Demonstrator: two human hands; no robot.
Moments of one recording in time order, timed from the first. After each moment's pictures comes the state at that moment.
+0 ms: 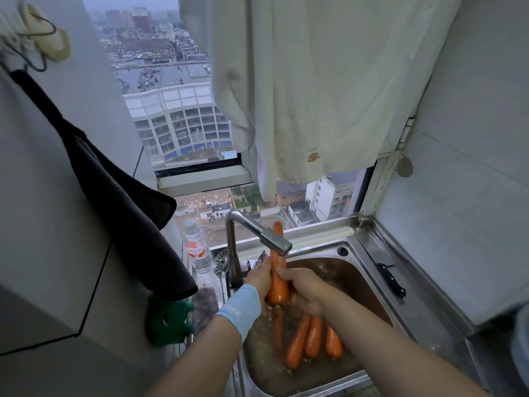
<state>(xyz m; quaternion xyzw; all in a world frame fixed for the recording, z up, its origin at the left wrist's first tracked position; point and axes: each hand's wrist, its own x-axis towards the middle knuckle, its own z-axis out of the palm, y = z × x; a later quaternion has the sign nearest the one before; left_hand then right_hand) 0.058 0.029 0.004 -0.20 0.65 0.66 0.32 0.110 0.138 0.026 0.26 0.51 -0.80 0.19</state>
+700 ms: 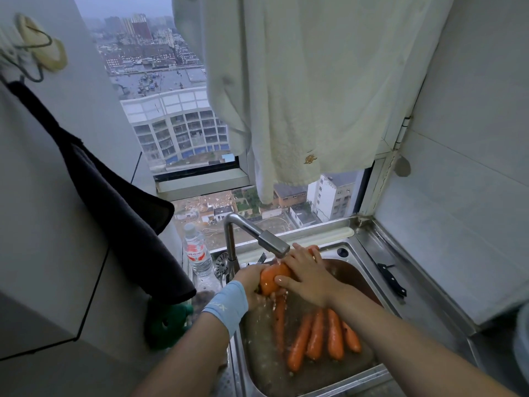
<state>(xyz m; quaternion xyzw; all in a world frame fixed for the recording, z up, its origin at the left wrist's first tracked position) 0.062 0.012 0.043 -0.25 0.58 0.68 0.38 0.103 0.184 0.019 -0.09 0.96 -0.23 0.09</state>
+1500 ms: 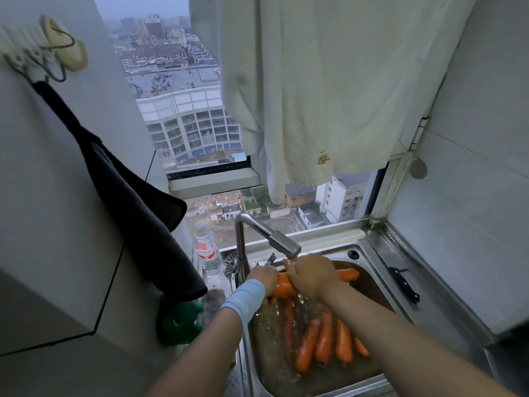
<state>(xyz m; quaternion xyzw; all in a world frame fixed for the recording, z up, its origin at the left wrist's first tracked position) 0.056 0.021 0.050 0.06 0.94 0.17 0.29 0.084 0.158 0.029 -0.02 0.99 -0.09 0.05</state>
